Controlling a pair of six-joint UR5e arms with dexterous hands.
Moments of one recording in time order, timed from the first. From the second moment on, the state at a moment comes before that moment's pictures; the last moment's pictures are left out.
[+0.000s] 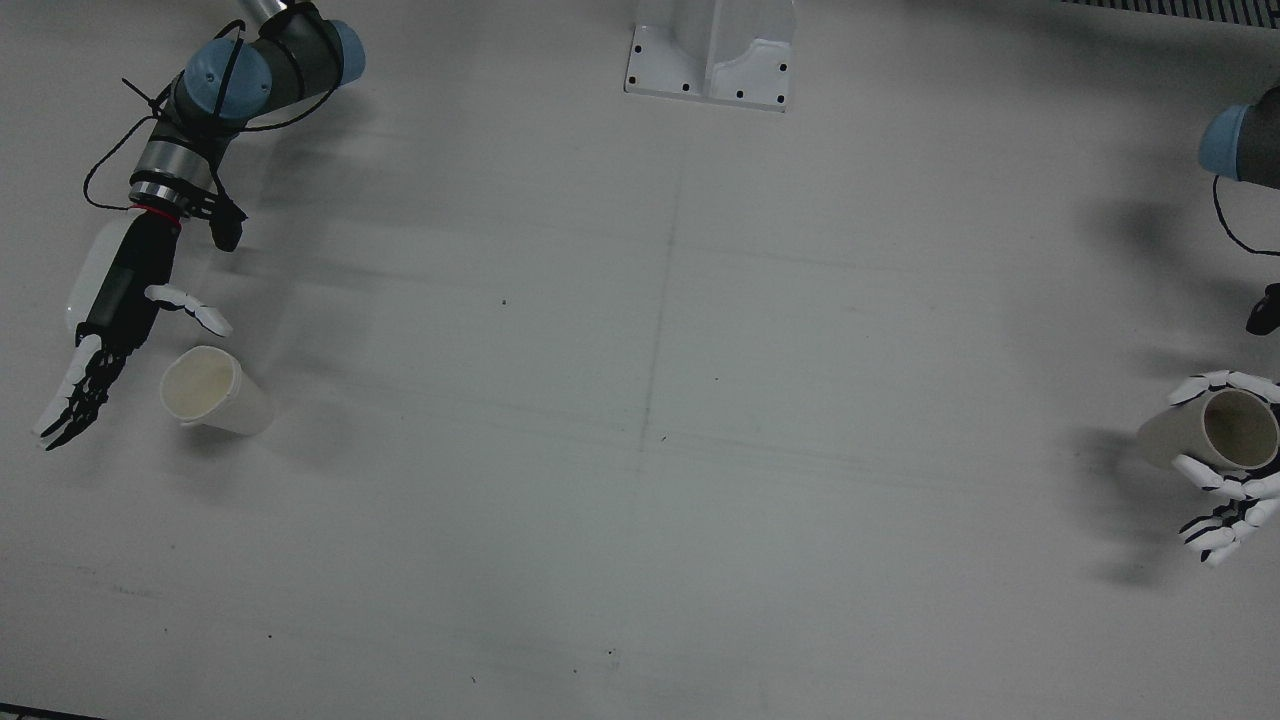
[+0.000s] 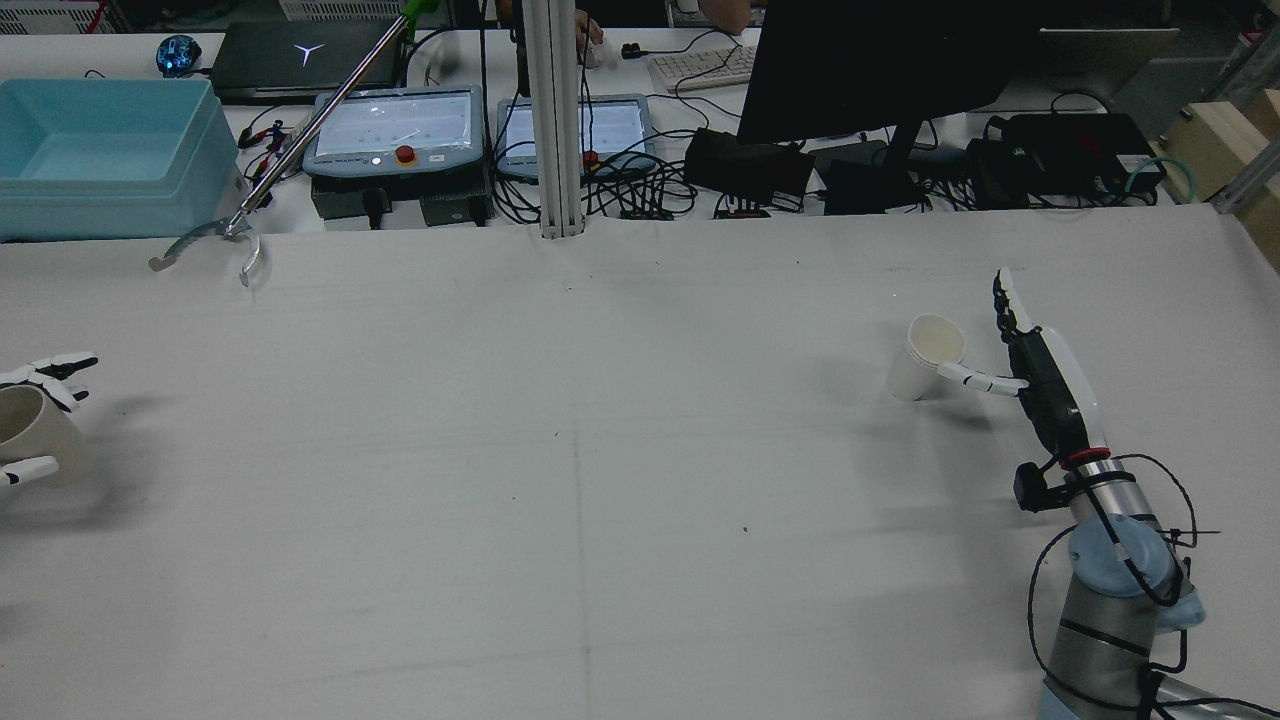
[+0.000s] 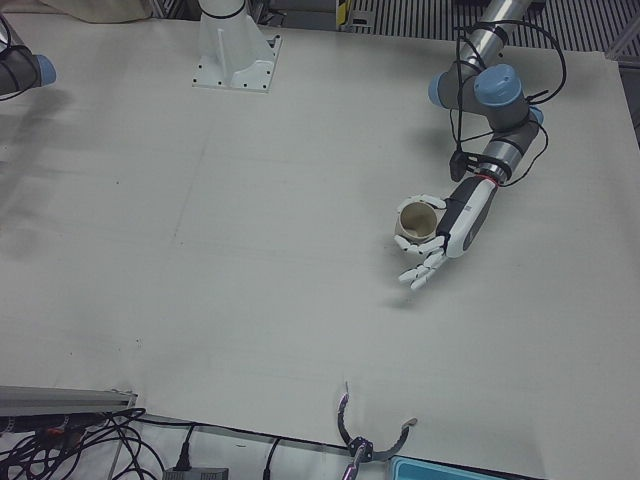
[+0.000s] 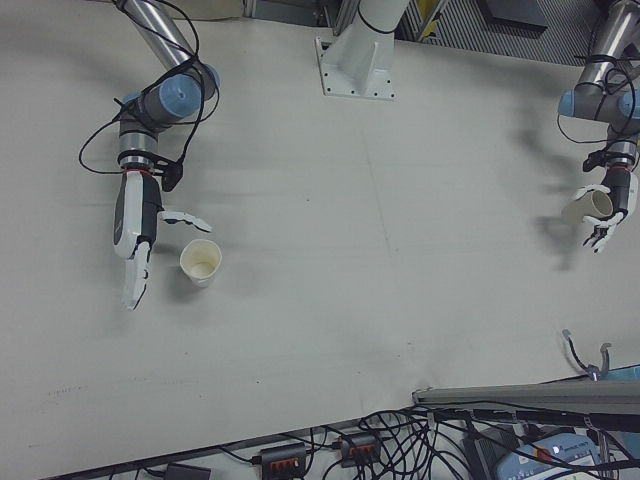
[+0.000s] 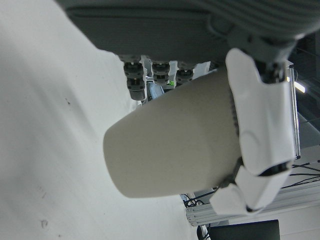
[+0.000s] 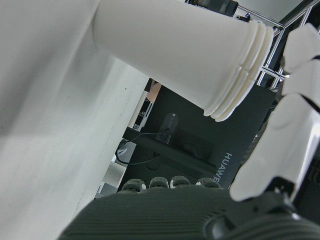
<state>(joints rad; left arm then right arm) -0.89 -1.41 -1.66 -0.25 1.34 0.40 0.63 -1.46 1.49 -3.15 -0.62 -0.41</state>
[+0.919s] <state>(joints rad) -0.89 -1.40 -1.66 -0.26 1.34 0.41 0.62 -1.38 1.39 -3.15 -0.62 -0.43</state>
